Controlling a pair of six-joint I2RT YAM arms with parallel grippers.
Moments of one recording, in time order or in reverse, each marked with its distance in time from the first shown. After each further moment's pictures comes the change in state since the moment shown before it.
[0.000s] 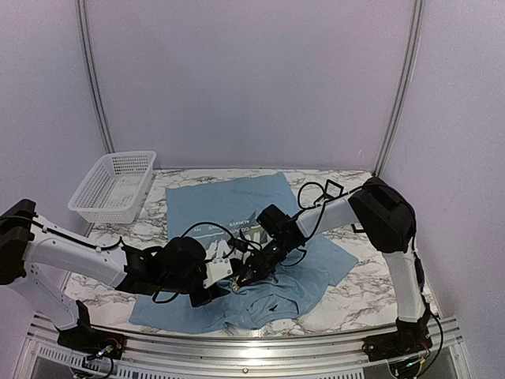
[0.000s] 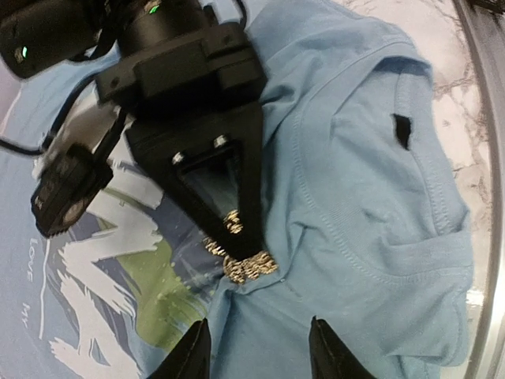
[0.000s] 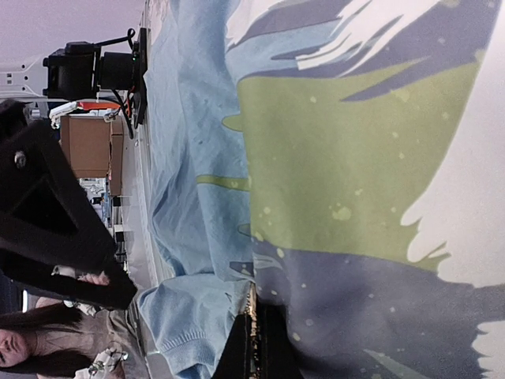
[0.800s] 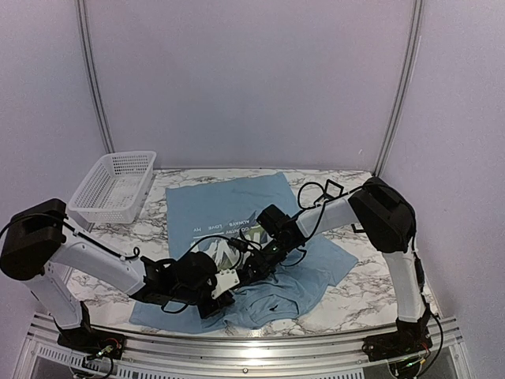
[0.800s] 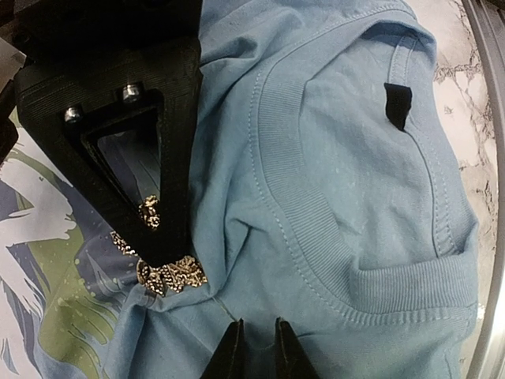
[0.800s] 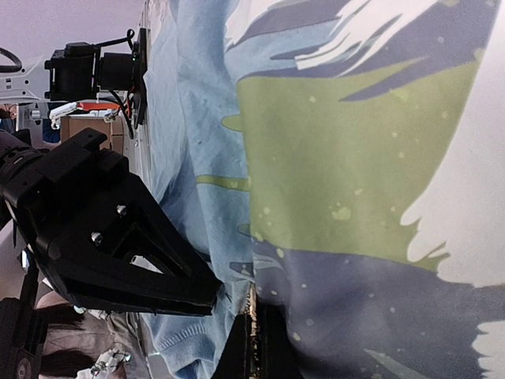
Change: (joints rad) left arm -0.019 0.175 -0.011 0.122 0.052 -0.139; right arm 0.000 0.000 0.000 0.000 0.000 0.003
